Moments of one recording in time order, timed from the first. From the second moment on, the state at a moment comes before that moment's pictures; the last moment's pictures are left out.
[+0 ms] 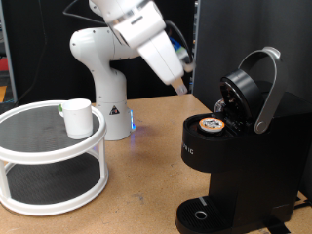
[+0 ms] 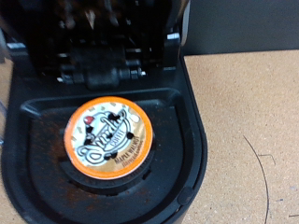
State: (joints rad) arm 0.11 -0.16 -0.23 -2.17 0.60 2.00 -1.04
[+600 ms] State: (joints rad) arm 0.09 -0.19 -0.26 -2.11 0.62 1.88 -1.04
